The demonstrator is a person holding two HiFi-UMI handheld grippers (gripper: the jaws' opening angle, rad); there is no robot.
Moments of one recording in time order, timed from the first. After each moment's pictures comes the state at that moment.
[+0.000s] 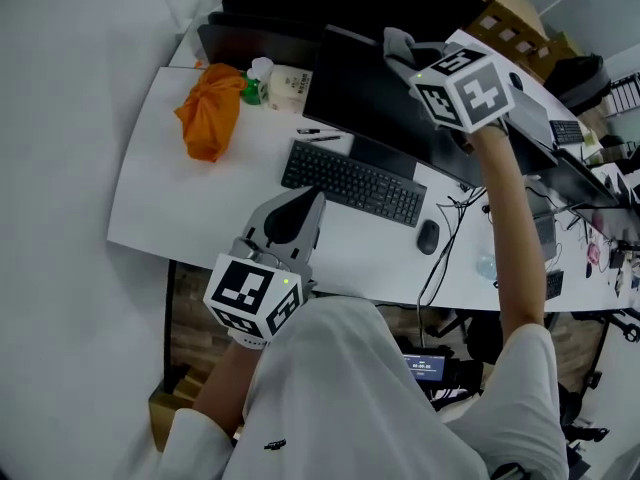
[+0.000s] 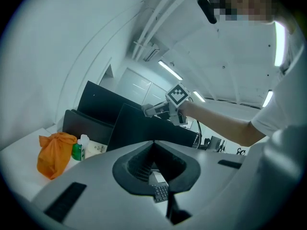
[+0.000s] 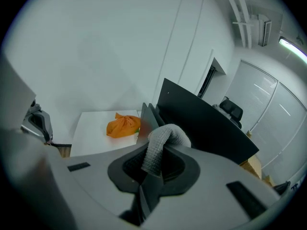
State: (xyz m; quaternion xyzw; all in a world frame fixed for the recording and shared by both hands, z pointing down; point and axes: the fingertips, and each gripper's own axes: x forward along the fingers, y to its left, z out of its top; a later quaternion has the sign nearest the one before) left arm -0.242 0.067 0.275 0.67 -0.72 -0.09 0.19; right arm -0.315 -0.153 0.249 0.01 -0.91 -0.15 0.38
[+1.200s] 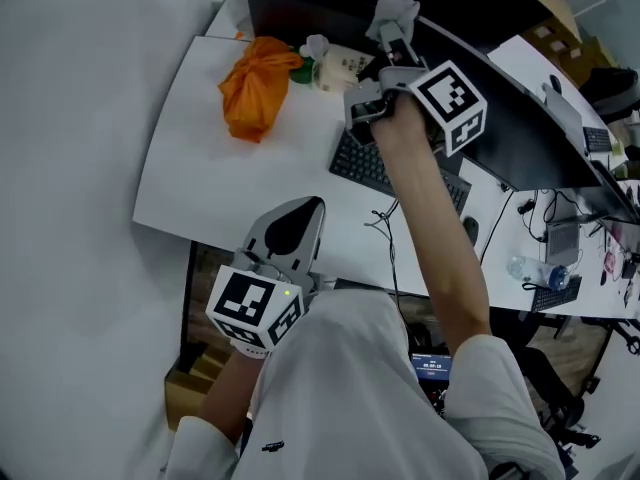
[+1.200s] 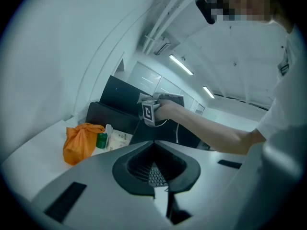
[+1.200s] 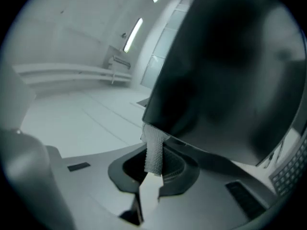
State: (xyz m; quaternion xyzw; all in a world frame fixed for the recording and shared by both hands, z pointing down) left arm -0.308 0.146 0.322 0.63 -0.73 -0.07 0.24; right arm -0.425 -0.105 0.277 0.18 -0.83 0.51 -0.12
